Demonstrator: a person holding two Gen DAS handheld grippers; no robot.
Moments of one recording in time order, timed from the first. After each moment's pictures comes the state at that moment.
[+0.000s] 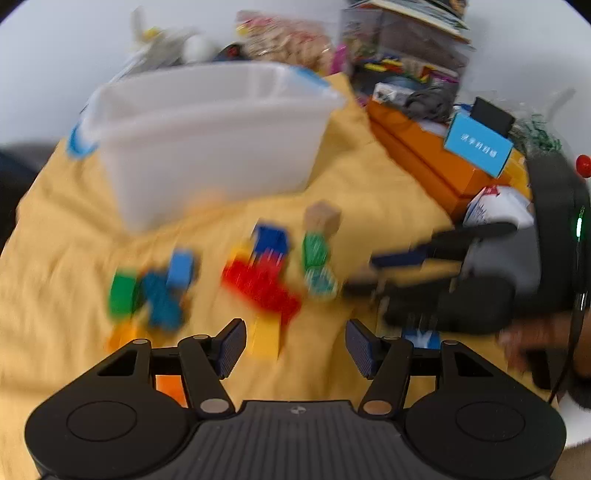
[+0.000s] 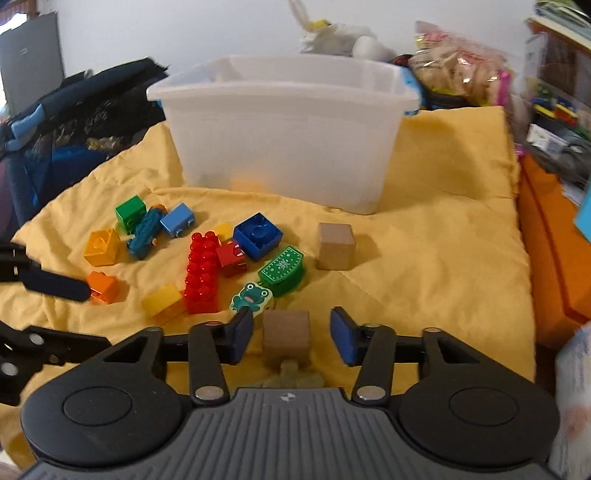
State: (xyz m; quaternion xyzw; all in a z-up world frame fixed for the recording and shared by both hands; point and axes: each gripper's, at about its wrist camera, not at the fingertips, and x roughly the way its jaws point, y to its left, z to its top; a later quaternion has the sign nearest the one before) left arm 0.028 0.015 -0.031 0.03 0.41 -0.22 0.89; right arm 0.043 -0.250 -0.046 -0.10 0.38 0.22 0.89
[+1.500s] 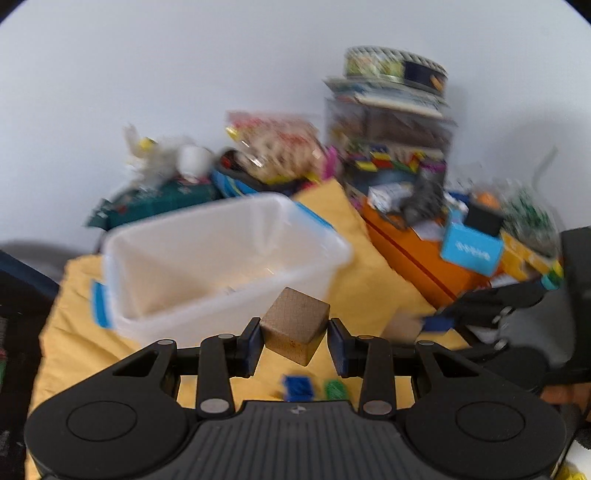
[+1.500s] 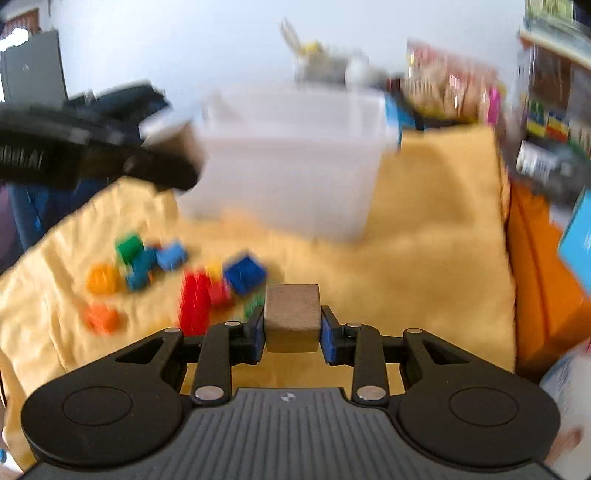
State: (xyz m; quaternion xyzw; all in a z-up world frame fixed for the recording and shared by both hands) left arm 0.060 0.036 0.063 0.04 0.28 -0.22 0.93; right arm 0.040 -0.258 0.003 -0.08 0.34 0.22 0.91
